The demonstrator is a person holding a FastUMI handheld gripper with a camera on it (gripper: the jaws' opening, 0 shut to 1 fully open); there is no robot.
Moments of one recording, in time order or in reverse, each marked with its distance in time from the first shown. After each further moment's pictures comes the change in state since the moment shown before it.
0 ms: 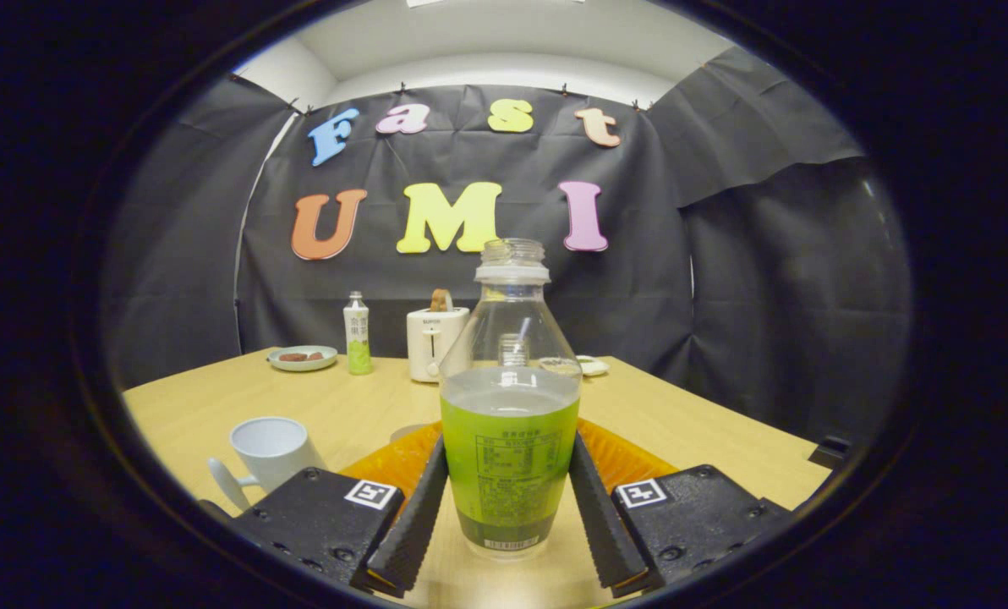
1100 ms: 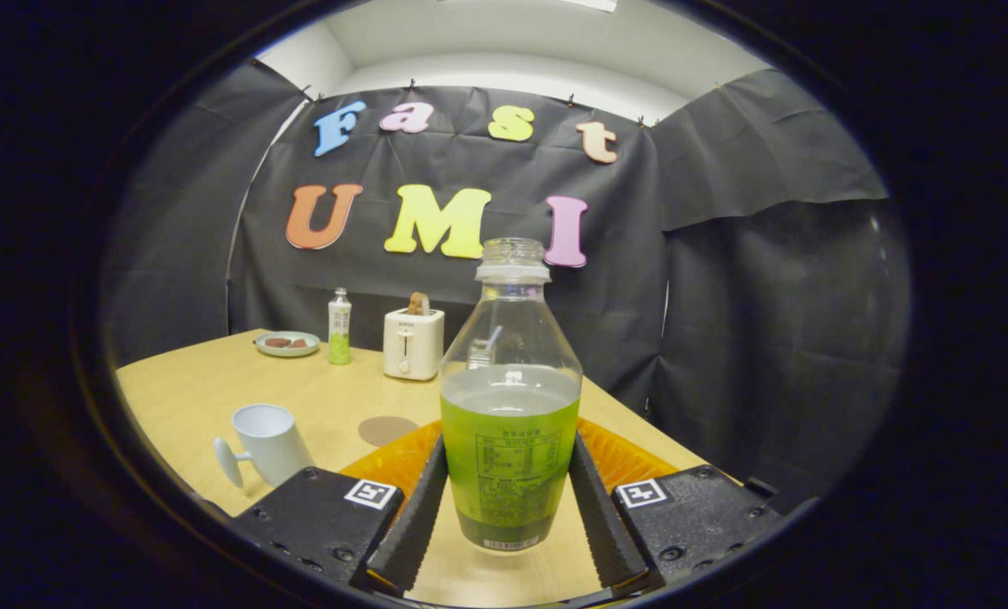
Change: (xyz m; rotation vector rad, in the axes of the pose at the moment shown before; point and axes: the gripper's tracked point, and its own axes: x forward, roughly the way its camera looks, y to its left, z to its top) arm -0.047 -0.052 0.034 -0.104 0.024 -0.074
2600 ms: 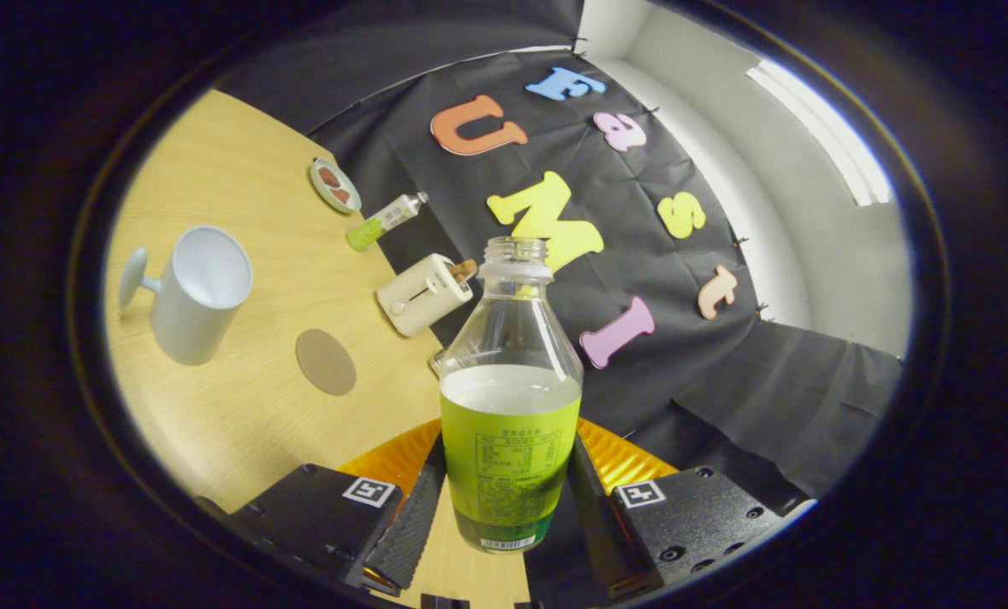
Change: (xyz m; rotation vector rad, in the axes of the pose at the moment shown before) arm 0.049 0.038 0.057 -0.931 -0.060 -0.129
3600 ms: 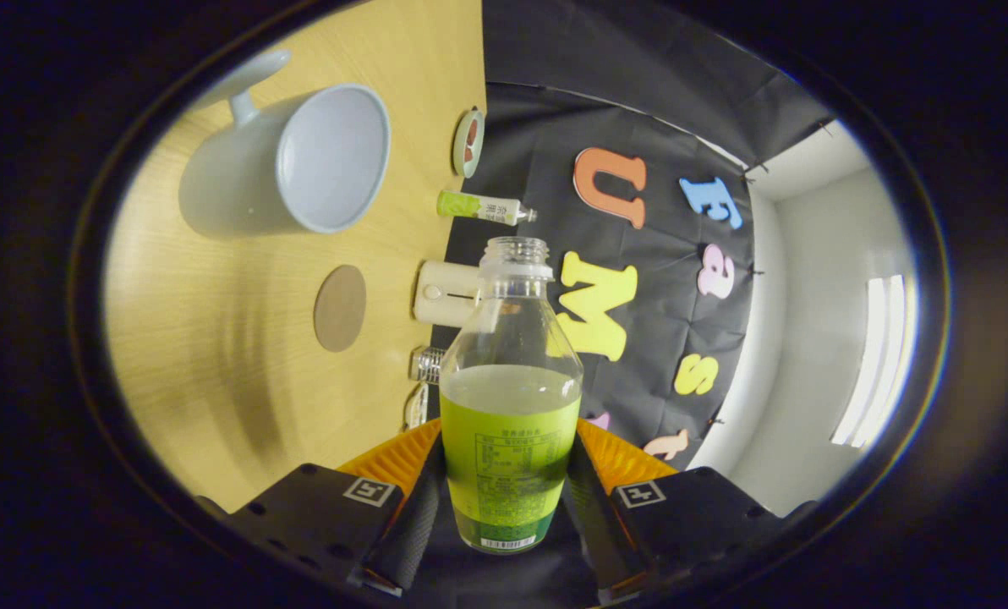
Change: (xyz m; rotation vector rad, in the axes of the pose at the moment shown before) arm 0.007 0.030 0.059 -0.720 -0.128 -0.161
